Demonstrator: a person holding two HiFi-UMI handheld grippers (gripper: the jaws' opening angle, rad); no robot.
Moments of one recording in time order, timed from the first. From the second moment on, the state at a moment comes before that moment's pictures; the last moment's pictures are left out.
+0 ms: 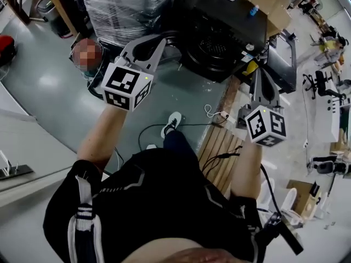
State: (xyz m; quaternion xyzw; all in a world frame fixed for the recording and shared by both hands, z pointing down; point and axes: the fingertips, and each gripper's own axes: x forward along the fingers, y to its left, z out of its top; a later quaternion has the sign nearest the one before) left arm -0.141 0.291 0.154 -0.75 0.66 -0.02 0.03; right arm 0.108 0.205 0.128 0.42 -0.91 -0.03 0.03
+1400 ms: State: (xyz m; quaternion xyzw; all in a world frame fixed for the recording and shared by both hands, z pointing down) left arm -0.224 0.006 0.190 -0.74 0.66 -0.09 -0.01; right arm -0.027 -0.102 0.180 0.36 -0.93 -0.03 0.06
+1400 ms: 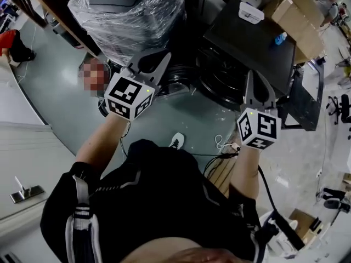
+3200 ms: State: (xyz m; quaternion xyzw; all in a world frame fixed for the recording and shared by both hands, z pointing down) left arm -0.385 -0.110 0.488 -0.88 0.38 -0.24 -0.18; right arm -0.270 -0.067 0.489 0.49 -0.81 0.22 0.22
